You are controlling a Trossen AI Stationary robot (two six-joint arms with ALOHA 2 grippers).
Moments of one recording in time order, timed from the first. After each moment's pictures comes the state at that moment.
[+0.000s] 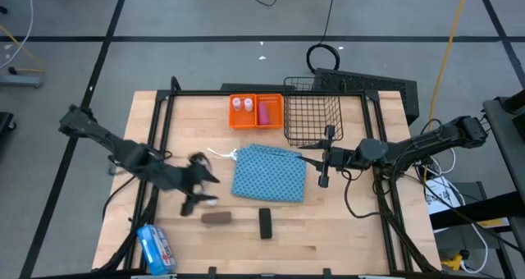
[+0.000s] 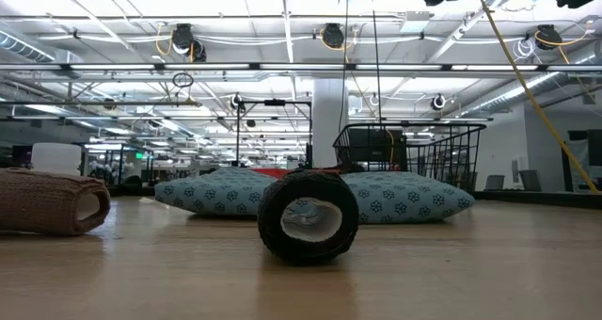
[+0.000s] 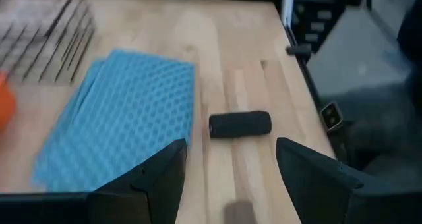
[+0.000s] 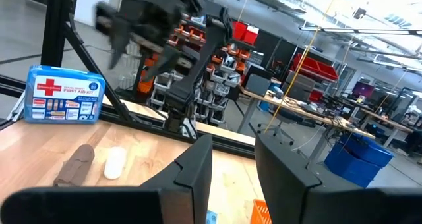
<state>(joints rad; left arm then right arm) -0.51 1.03 0.94 -0.50 -0.27 -0.38 0.22 1.01 0.53 0.57 0.31 -0.36</state>
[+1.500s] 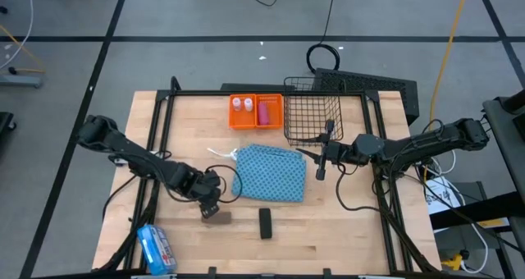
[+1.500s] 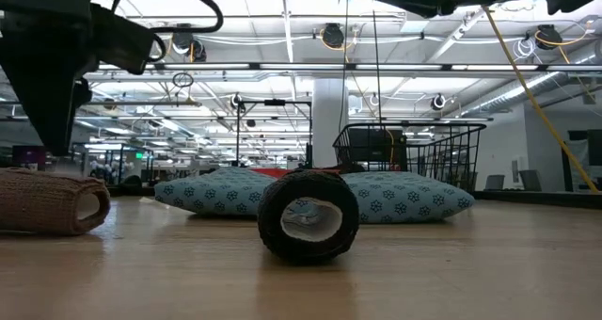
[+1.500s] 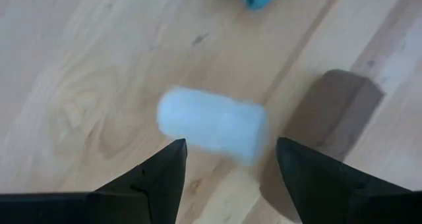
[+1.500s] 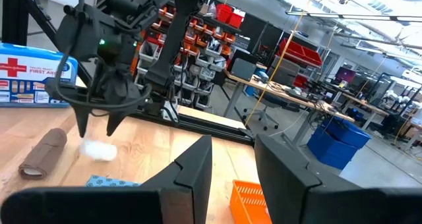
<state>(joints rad) -0.43 1.42 0.87 -0.81 -0.03 -1.02 0.14 1.01 0.53 0.53 0.31 -0.36</state>
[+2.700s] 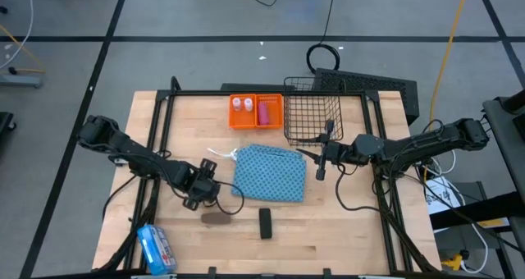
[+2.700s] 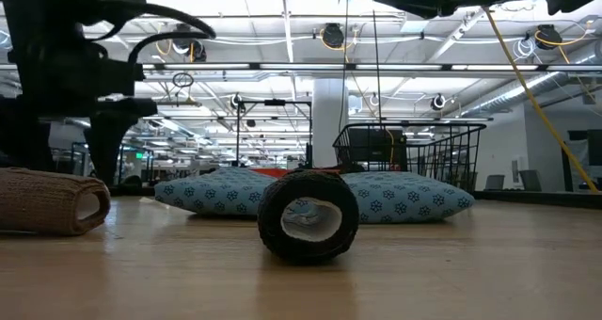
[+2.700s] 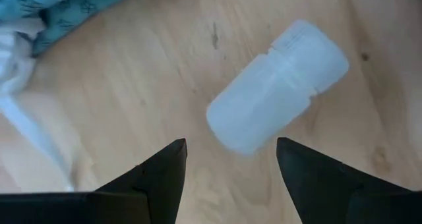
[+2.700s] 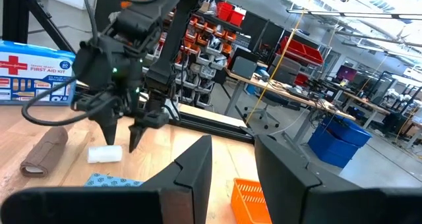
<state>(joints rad) -0.38 1.43 0.73 -0.71 -0.19 0.07 0.14 1.01 0.53 0.52 0.31 -0.35</state>
